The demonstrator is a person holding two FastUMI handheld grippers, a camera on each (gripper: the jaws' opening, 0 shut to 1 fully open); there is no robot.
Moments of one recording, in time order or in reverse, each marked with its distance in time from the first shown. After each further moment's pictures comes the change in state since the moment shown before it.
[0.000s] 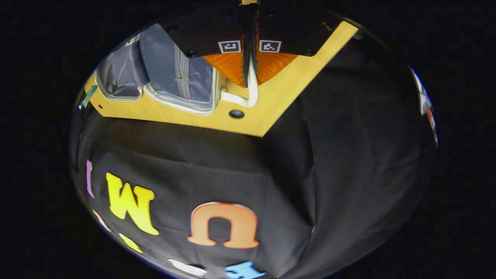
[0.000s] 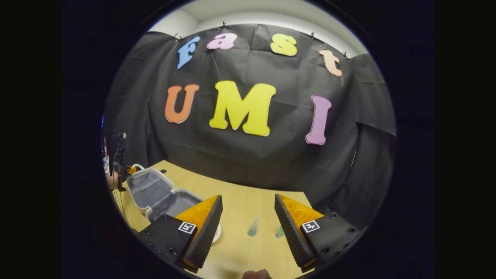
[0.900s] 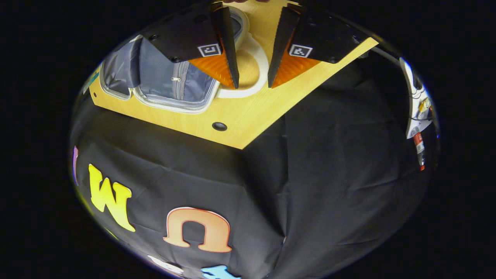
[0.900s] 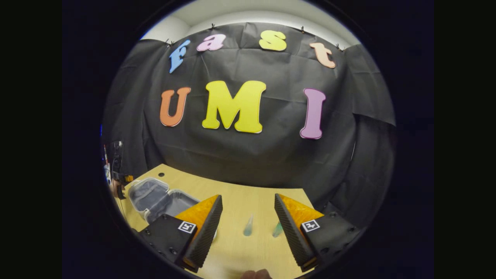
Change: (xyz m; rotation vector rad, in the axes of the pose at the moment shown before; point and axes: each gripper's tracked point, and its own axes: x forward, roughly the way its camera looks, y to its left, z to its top) left arm -0.054 -0.010 0.029 -0.043 -0.092 0.198; right arm -0.006 -0.043 0.013 0.037 -0.053 0.020
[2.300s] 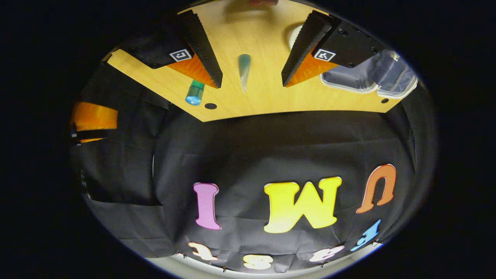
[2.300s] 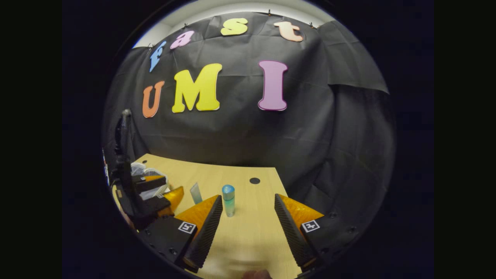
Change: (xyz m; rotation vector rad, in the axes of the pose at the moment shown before) left arm -0.206 -0.570 -0.156 0.349 -0.060 -0.626; right arm -0.007 -0.186 -0.118 0.079 0.139 -0.079
